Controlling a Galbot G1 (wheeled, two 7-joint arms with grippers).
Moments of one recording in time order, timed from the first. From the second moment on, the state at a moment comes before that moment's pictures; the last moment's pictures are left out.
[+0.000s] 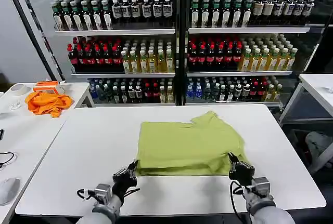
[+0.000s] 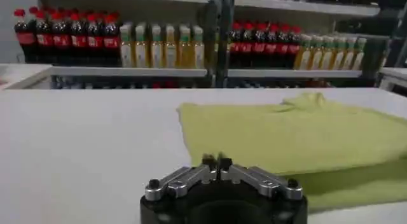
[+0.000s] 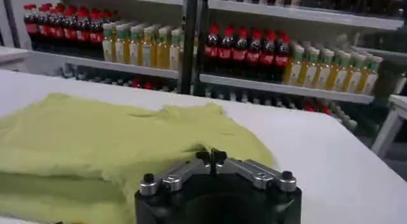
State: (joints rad) left arm 1.35 -1.15 -0.23 -2.00 -0.43 0.37 -0.22; right arm -1.36 1.05 0.37 2.03 0.35 -0.42 0.22
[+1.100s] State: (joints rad) left arm 1.35 -1.21 -0.22 -1.93 -0.40 0.34 -0.23; right arm -1.50 1.09 0.54 2.02 0.38 -0.45 0.22
